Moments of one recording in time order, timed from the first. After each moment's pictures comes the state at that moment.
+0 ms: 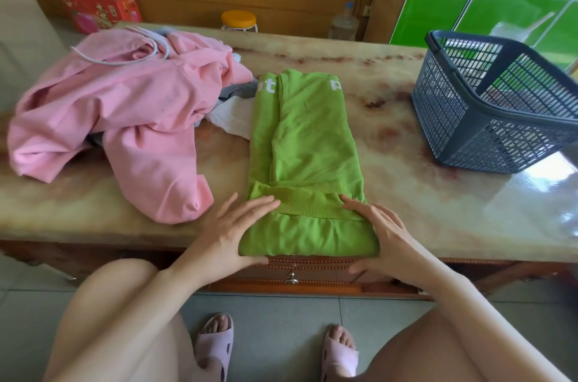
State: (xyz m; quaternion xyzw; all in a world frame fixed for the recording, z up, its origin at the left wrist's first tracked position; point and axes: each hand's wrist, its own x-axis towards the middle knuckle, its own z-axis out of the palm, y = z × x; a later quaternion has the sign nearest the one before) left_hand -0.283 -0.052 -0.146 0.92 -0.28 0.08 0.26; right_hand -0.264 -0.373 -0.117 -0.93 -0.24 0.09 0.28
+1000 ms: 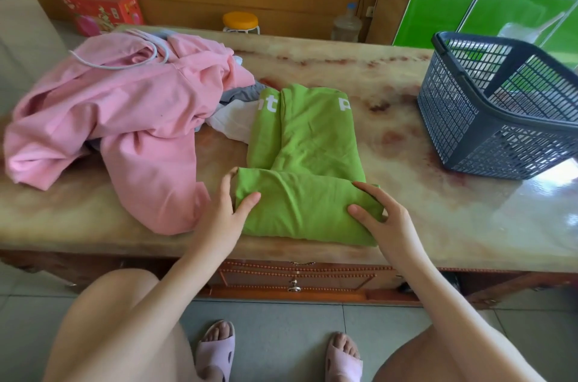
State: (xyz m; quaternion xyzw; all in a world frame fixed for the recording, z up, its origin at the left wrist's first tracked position) left_hand -0.261 -0.076 -0.108 0.89 0.10 0.05 0.45; right_hand -0.242 -0.338 -0.112 -0.85 -0.02 -0.02 0.52
